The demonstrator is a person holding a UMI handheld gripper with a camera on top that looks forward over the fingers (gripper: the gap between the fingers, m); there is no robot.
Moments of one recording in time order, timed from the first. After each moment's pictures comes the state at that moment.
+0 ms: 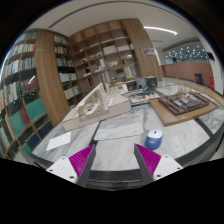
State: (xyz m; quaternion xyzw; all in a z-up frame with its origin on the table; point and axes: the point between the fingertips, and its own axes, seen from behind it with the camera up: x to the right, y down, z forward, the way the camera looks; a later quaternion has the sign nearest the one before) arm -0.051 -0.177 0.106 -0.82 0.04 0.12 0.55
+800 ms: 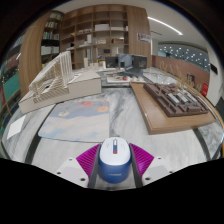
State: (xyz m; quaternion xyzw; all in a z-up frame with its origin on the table) arm 0.073 -0.022 -0.016 -0.89 0.03 -0.01 0.46
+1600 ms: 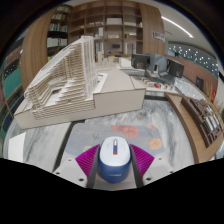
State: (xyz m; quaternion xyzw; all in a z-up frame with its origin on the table) arm -0.065 0.136 -0.014 -0.90 -0.01 0.00 0.43
